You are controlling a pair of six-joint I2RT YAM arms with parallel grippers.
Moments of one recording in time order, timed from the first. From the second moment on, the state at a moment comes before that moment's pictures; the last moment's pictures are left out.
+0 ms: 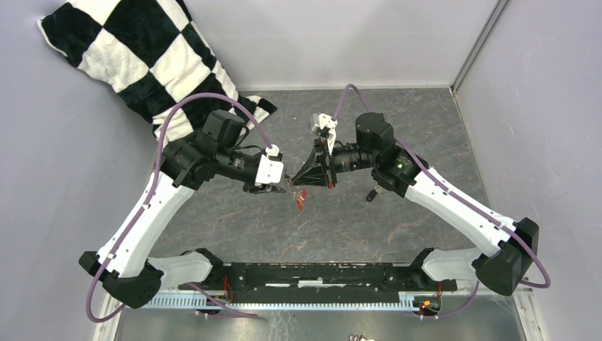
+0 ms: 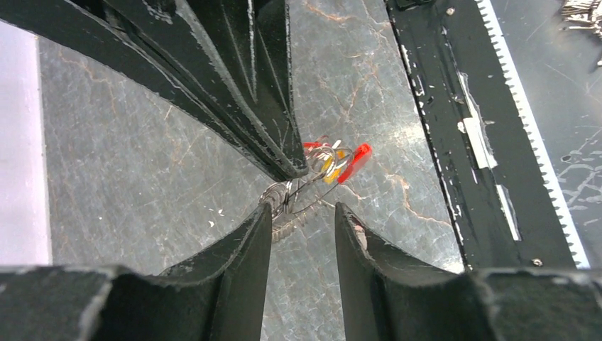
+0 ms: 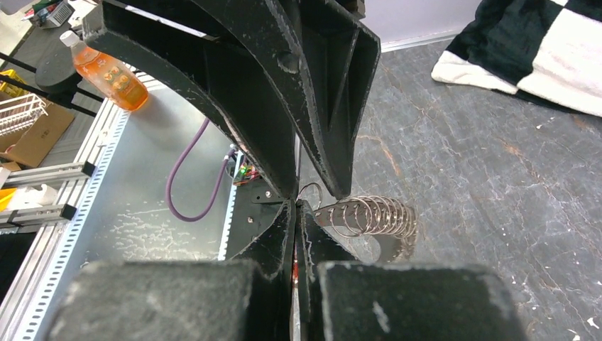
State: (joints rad) left arm -0.60 1.17 1.50 -1.16 0.82 1.03; right arm 0.78 1.28 1.21 -0.13 -0.88 0.11
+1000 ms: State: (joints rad) left arm -0.65 1.13 1.43 -1.05 0.78 1.04; right arm 0.78 1.22 1.21 -0.19 -0.82 0.05
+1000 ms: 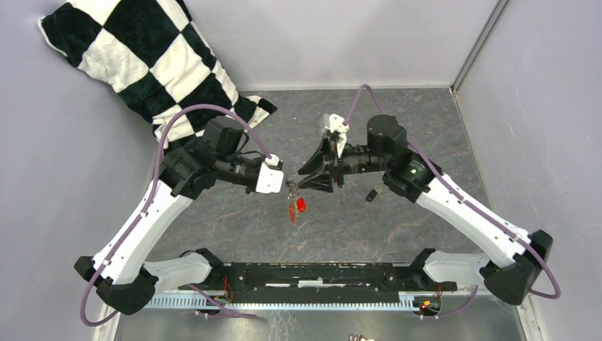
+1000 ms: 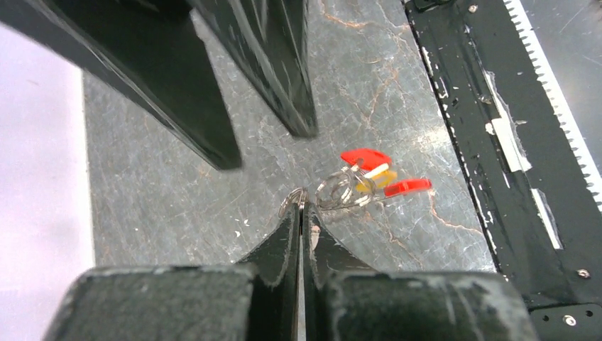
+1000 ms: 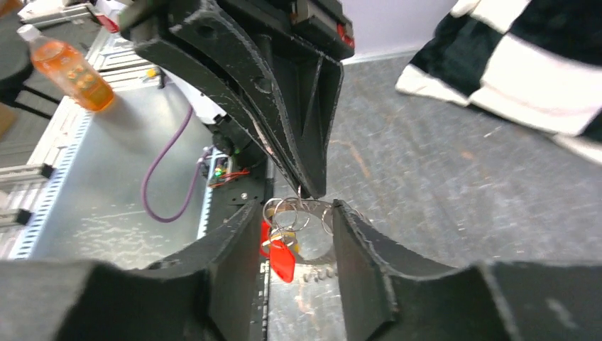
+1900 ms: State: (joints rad) left arm -0.65 0.88 1.24 -0.43 0.95 0.61; right arm 0.77 0.98 1.02 0.07 -0.70 -0.08
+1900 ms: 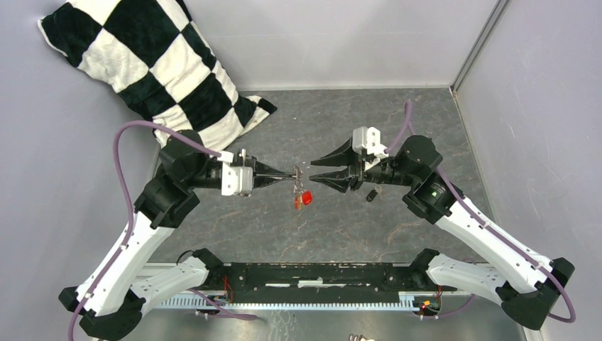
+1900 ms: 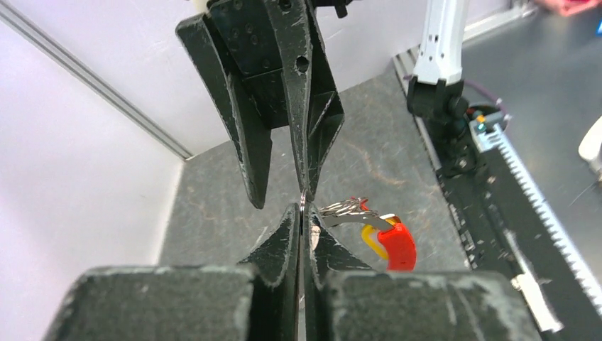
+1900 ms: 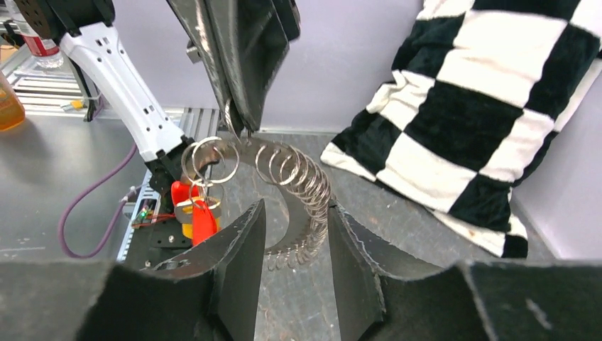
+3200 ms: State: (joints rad) left arm -0.65 0.88 1.14 -0.13 0.92 0.10; right arm 0.77 1.05 1.11 0.20 -0.86 0.13
